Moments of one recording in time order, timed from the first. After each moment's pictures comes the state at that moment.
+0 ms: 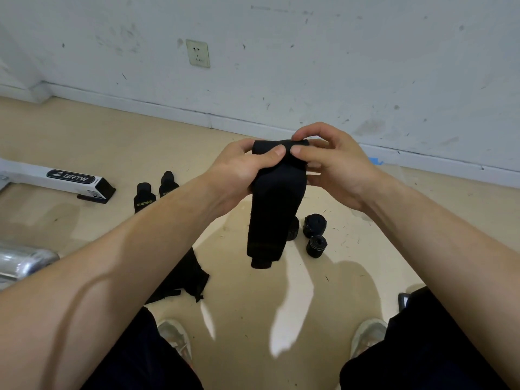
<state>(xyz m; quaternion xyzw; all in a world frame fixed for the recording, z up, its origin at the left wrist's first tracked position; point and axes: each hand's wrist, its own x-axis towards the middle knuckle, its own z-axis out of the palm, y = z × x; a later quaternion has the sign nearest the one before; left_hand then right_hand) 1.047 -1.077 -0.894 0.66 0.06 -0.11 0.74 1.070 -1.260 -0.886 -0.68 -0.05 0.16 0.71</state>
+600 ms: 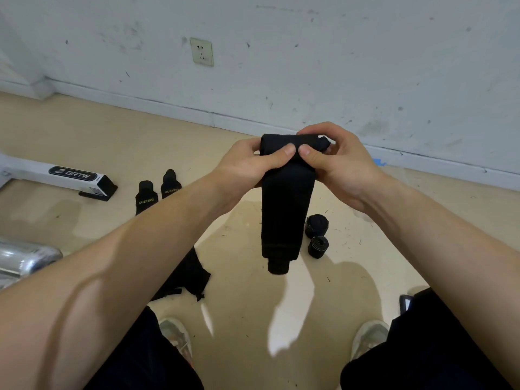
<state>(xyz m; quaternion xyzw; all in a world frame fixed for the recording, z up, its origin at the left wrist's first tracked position) 1.049 -1.075 -0.895 0.70 0.02 -0.11 0.70 1.073 -1.256 -0.893 -0.68 -0.07 0.11 0.72</state>
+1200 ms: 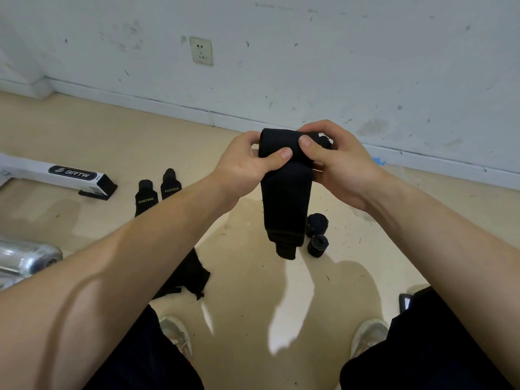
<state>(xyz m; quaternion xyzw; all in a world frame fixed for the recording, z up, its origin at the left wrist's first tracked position) 1.051 -1.076 -0.900 0.73 0.02 -0.06 0.68 1.071 -1.256 -0.889 -0.65 -0.07 0.14 0.74</state>
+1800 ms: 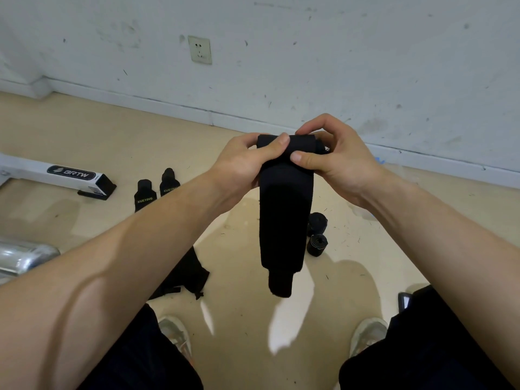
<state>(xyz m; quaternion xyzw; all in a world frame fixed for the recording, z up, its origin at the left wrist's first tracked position) 1.049 -1.080 -0.894 0.66 0.04 -0.10 0.74 1.072 -1.263 -0.889 -0.71 -0.12 0.10 0.68</state>
